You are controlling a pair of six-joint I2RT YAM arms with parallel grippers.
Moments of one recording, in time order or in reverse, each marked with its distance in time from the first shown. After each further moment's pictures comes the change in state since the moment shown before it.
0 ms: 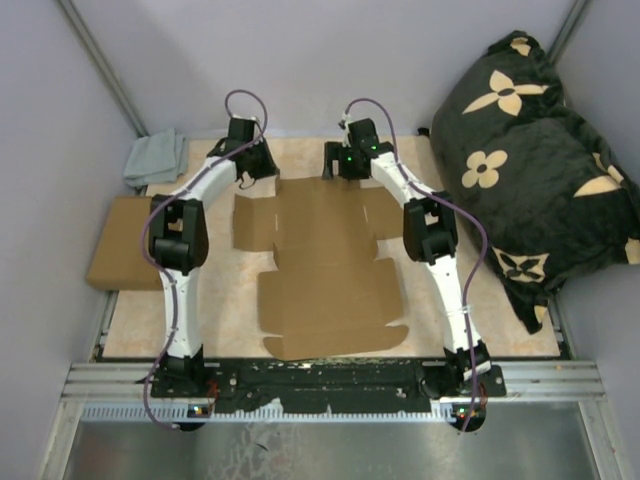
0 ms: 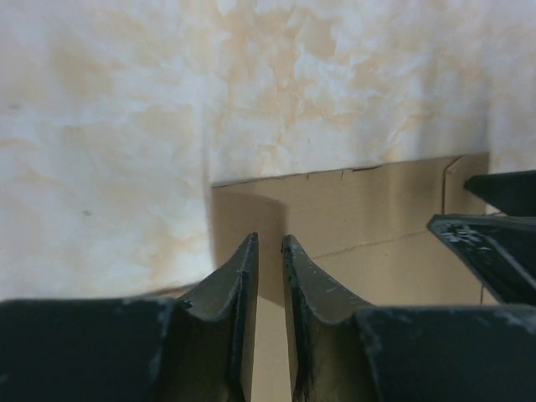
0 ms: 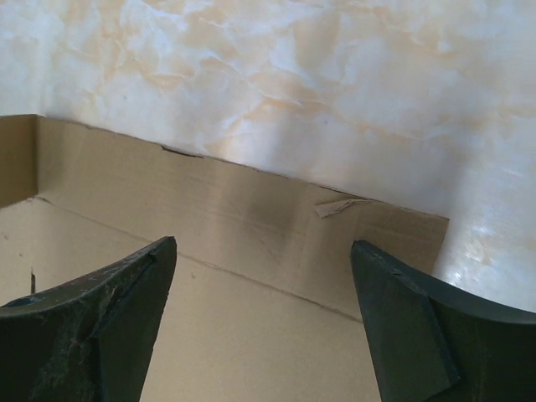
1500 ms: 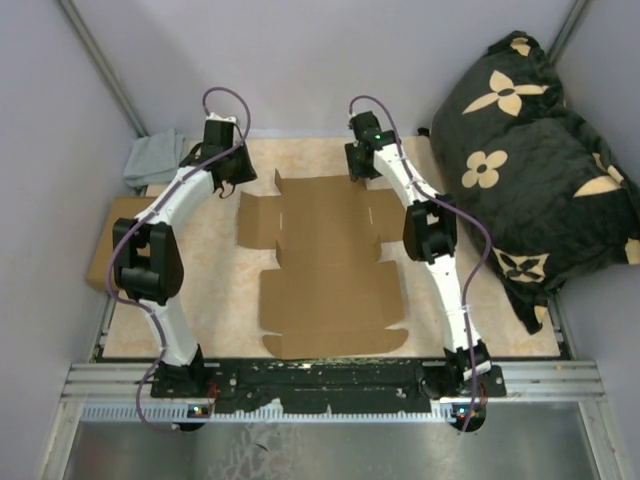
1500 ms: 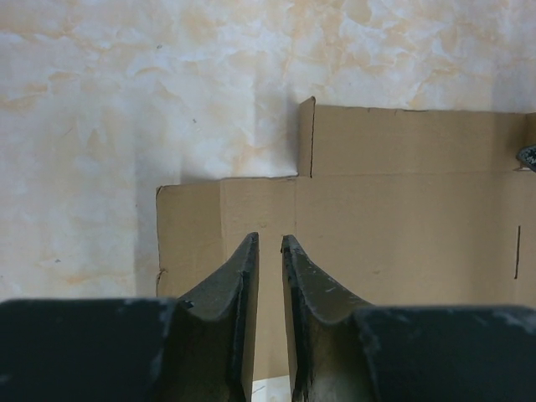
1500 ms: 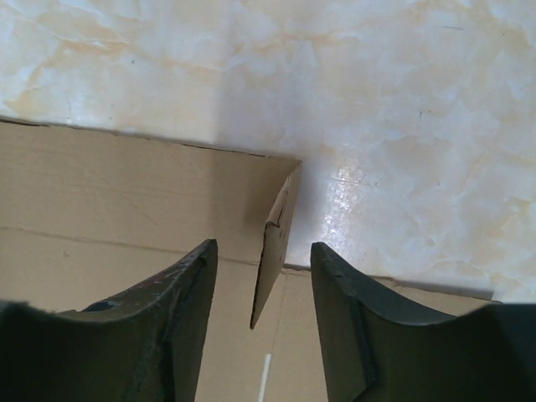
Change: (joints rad) left arm 0.021 -0.387 -0.287 -0.050 -0.138 0.105; right arm -0.006 0.019 0.193 -0.361 0.345 -0.160
